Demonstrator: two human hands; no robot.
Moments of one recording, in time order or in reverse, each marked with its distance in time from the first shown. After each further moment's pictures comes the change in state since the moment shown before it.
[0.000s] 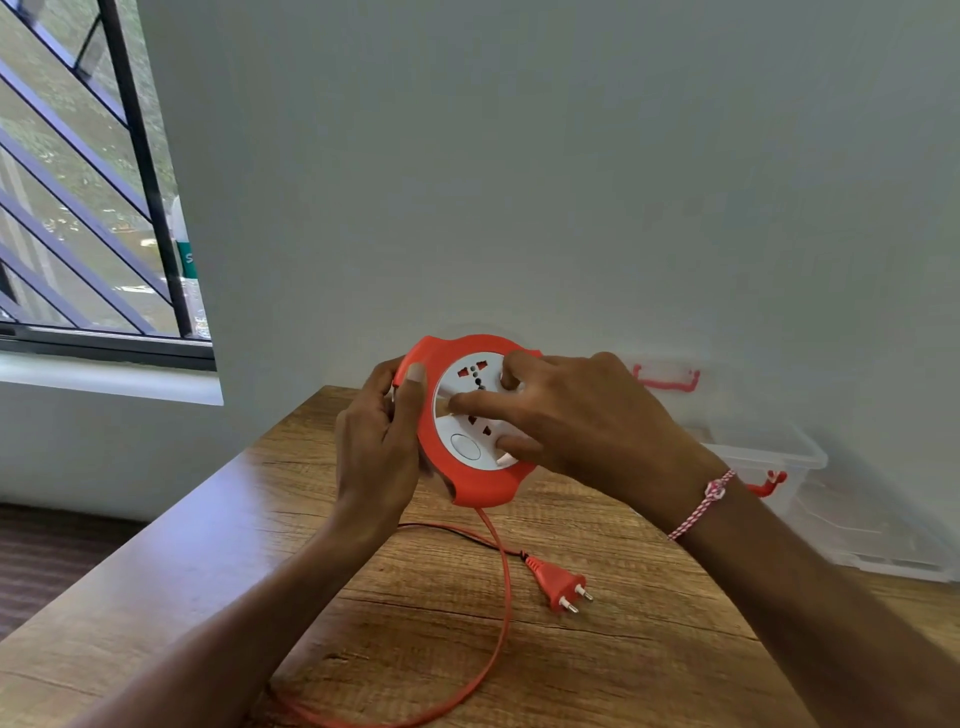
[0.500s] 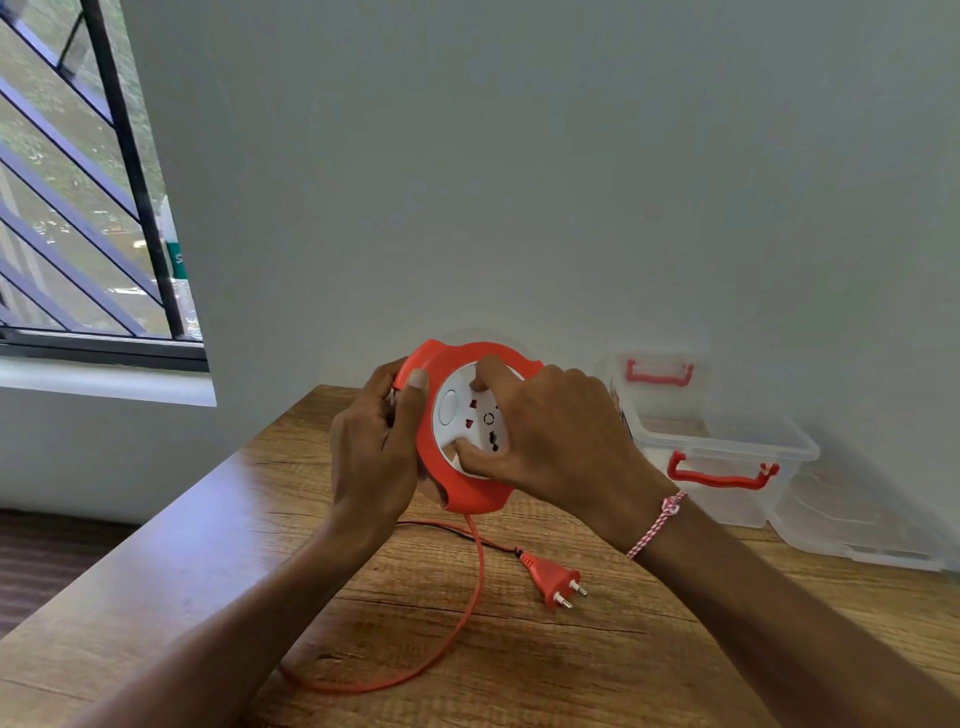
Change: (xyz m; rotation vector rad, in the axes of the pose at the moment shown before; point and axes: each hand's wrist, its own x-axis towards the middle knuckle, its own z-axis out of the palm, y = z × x) left_hand -0.004 -0.002 0.001 0.098 -0.006 0.099; right_hand -0.001 -0.028 0.011 0.237 0.163 0.349
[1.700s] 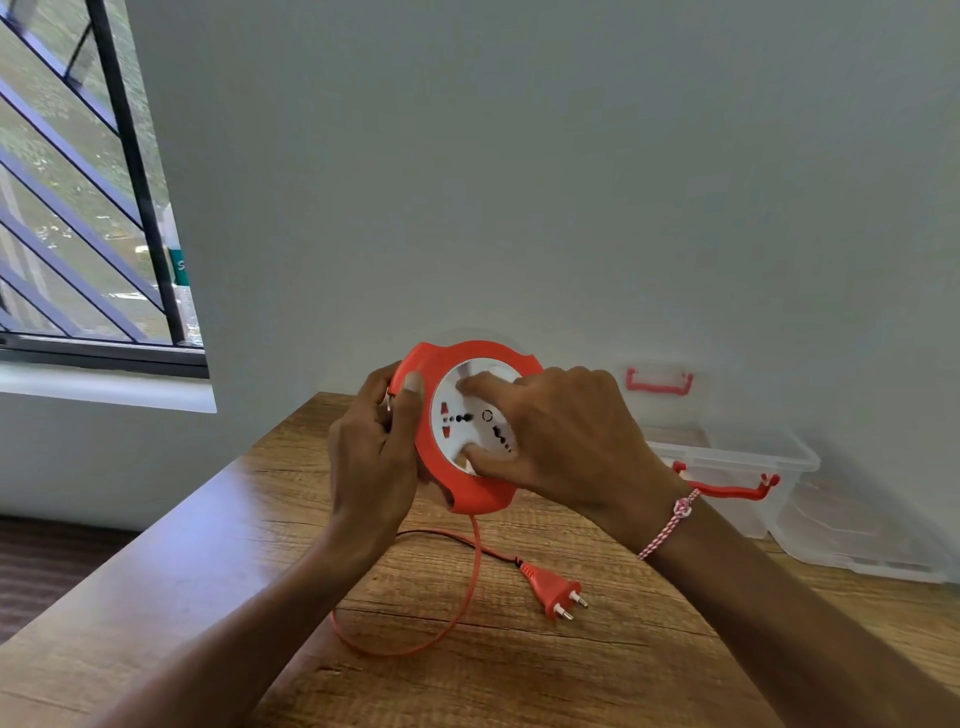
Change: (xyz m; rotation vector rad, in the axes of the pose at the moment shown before) left_hand 0.000 0.003 0.000 -0.043 0.025 -0.028; right_hand 0.004 0.010 -0.004 -0.093 -0.021 -0.111
